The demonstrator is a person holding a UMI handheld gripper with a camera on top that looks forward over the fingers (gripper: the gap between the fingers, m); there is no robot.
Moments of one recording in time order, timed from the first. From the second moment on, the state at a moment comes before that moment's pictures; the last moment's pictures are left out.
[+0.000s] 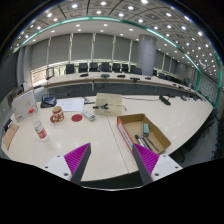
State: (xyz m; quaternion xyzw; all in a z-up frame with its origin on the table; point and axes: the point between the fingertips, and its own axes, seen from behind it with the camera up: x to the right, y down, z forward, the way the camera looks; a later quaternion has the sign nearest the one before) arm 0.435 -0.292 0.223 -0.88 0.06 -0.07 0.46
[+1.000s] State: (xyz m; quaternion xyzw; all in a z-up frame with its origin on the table) arm 0.041 -0.119 0.096 -0.84 -0.08 0.04 0.53
